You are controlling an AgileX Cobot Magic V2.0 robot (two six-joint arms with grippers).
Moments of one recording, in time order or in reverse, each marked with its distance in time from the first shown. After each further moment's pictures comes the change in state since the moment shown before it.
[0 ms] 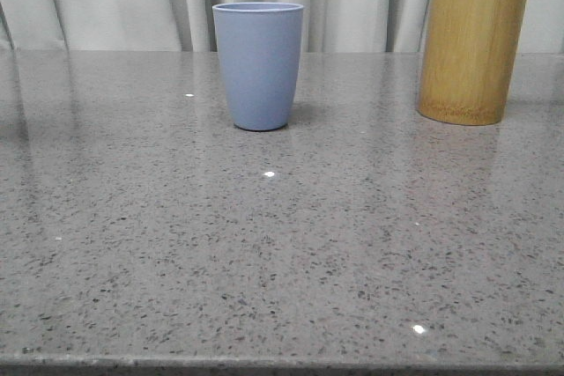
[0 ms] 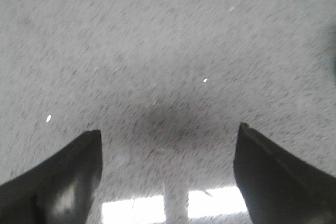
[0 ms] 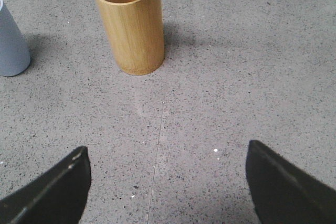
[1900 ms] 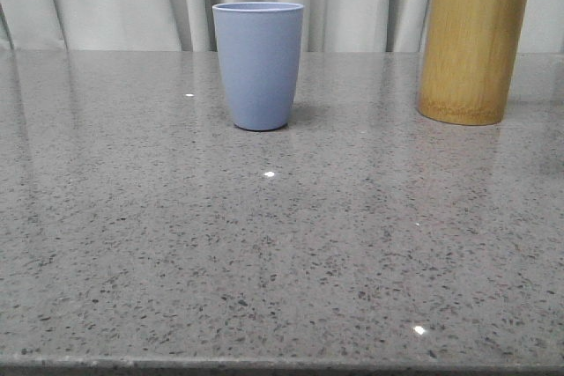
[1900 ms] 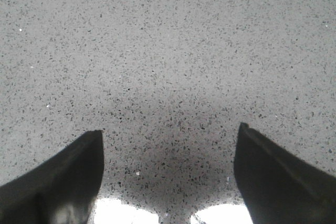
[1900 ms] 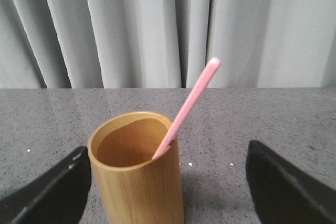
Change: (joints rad) left arm 0.162 -0.529 0.613 0.000 -0.150 0.004; right arm 0.068 0.402 0.312 0.039 -1.208 -0.002
